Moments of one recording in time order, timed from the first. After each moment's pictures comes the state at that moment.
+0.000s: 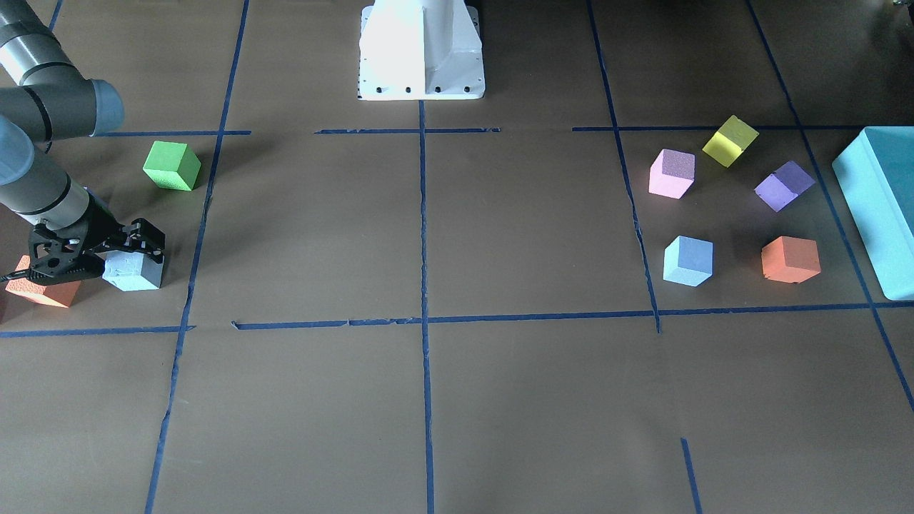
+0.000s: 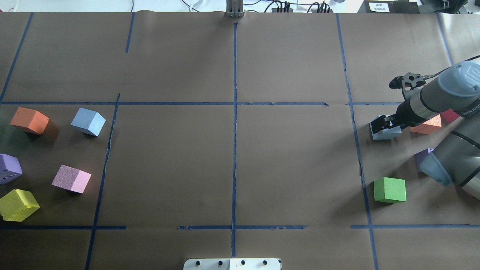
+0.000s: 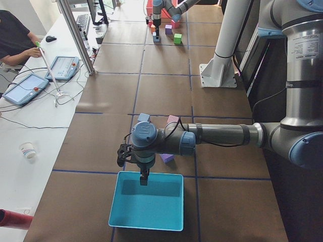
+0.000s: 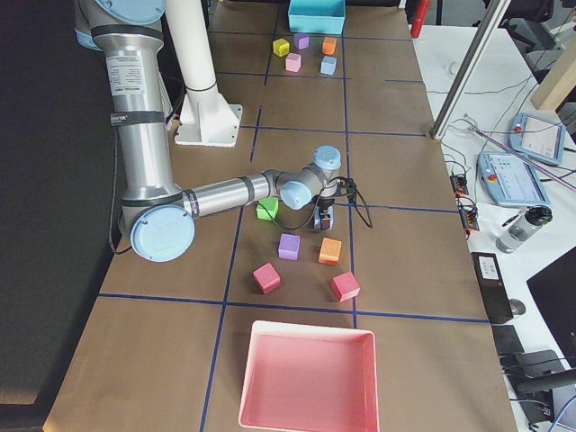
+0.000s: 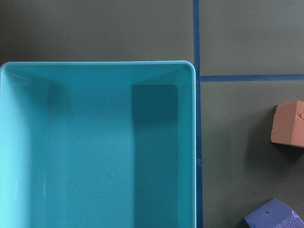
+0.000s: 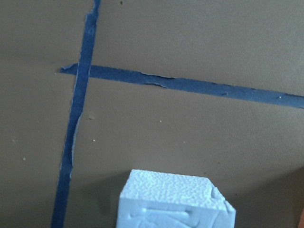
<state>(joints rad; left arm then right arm) -1.61 -1.46 -1.68 -1.64 -2.33 -0.01 0.89 -1.45 1.62 -1.15 2.12 0.73</state>
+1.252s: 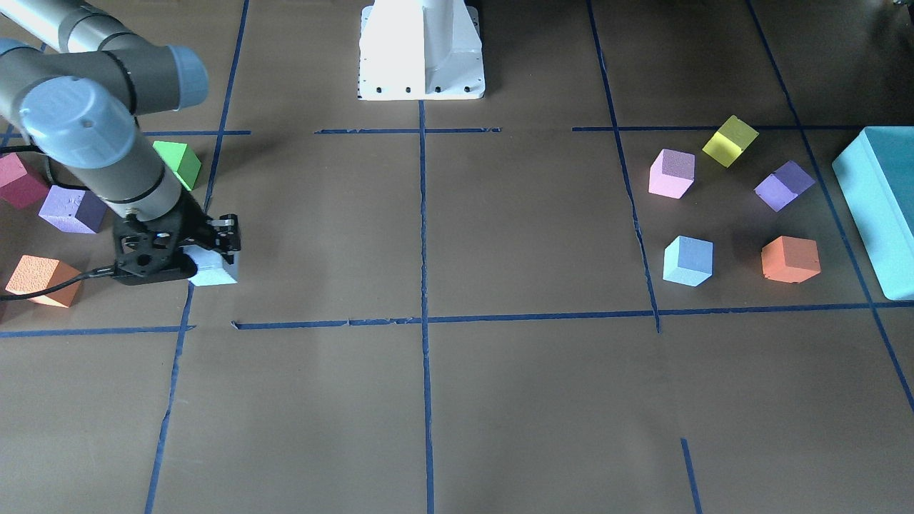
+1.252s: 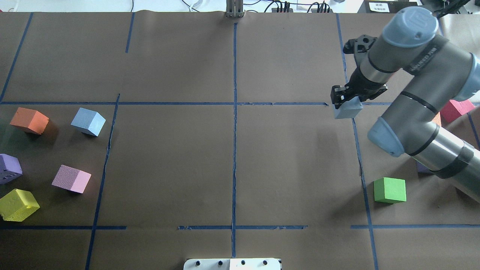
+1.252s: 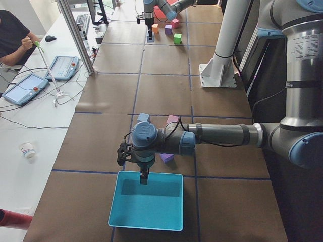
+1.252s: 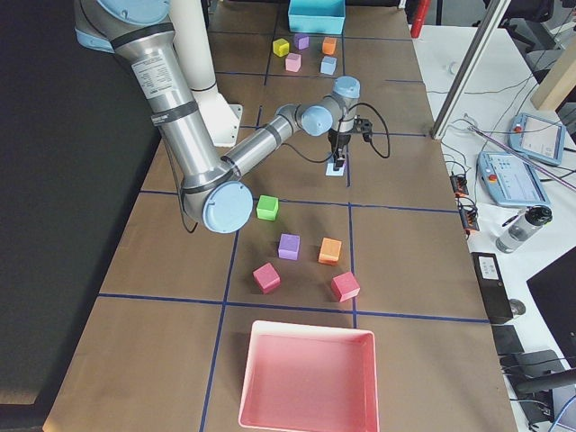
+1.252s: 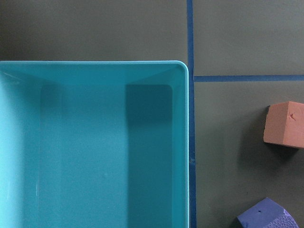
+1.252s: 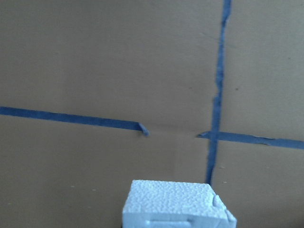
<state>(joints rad) -1.61 -1.46 -1.68 -1.64 -2.35 -0.01 0.82 -1.06 1.73 -1.65 2.09 0.82</state>
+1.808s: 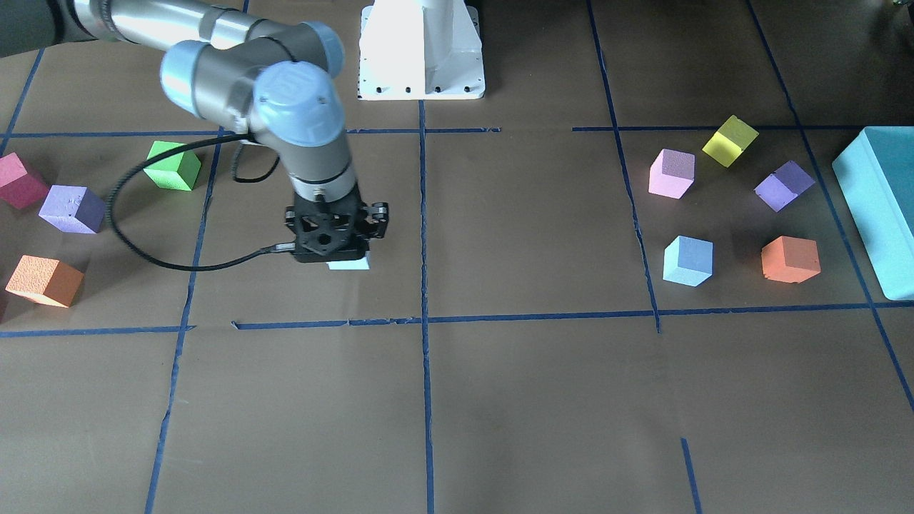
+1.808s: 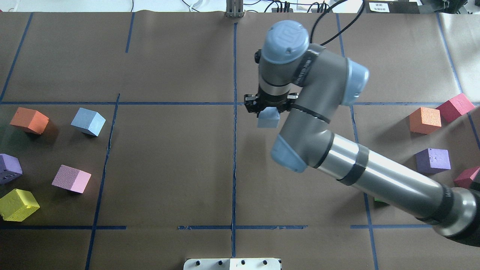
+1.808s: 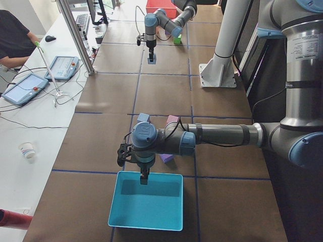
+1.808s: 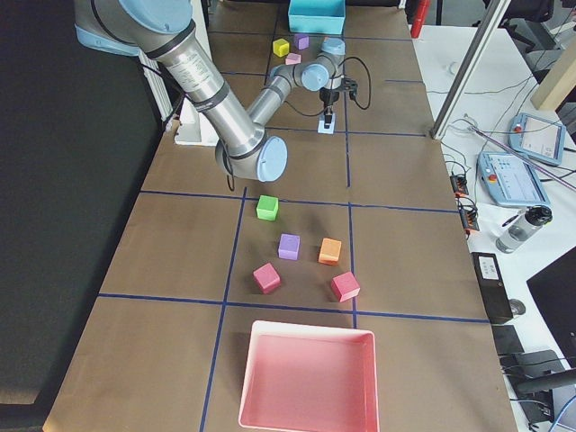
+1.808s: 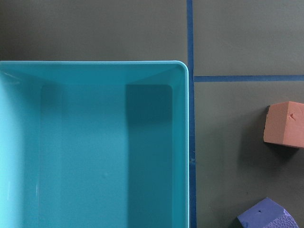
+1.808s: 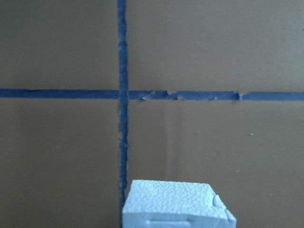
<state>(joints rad) -1.61 -1.46 -1.68 -1.64 -2.35 -0.01 0.58 -0.66 1.42 -1.68 1.93 1.11</state>
